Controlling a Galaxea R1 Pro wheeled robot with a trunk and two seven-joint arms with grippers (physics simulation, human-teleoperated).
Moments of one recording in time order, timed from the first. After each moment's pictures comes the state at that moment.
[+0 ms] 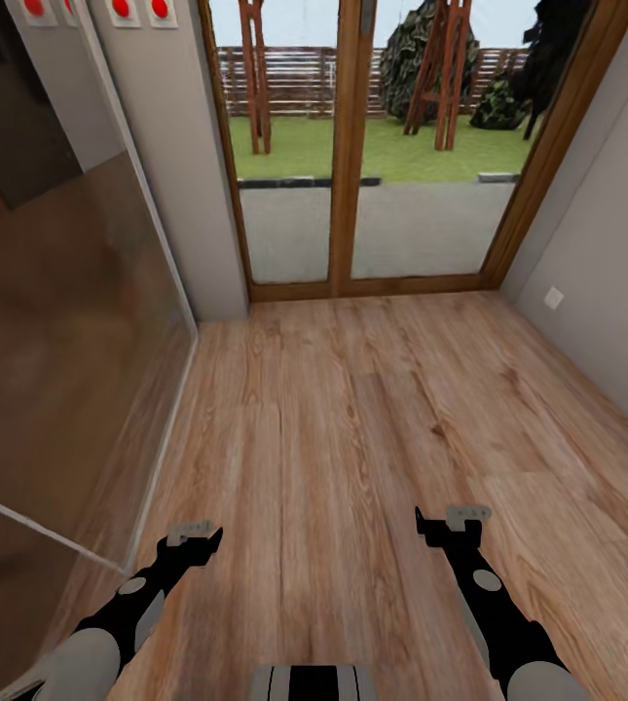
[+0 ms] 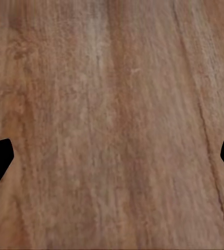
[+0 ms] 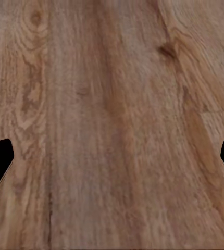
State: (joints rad) left arm -0.67 0.03 0.47 -0.25 -0.33 -0.27 -0.27; right arm -0.51 0.01 -0.21 -0.65 0.22 -0.19 0.01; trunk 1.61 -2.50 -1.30
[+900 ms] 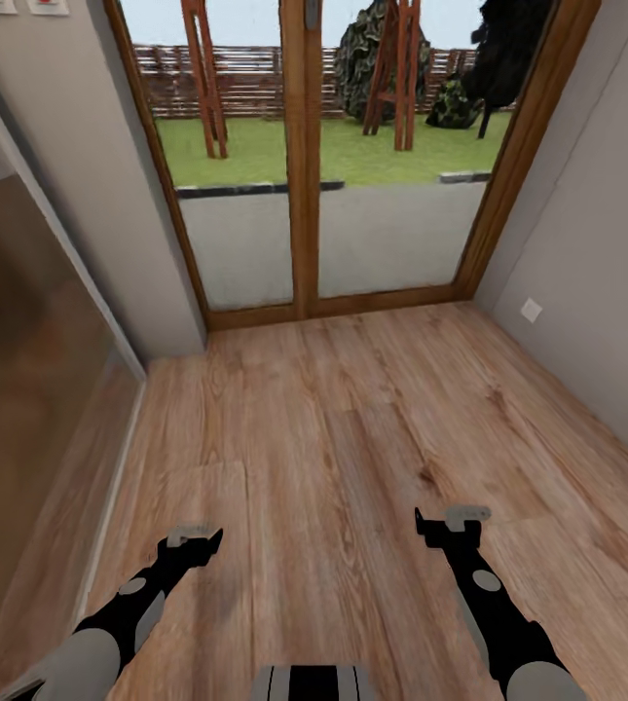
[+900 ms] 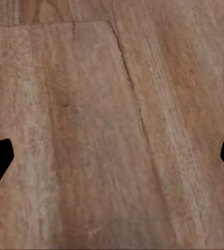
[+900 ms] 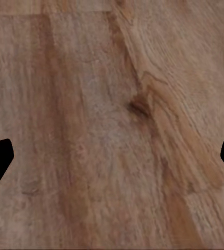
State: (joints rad) left arm -0.67 0.03 0.47 -0.25 -0.33 -0.27 -0.27; right arm -0.51 0.01 -0.21 -0.65 0.22 -0.19 0.01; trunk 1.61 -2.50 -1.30
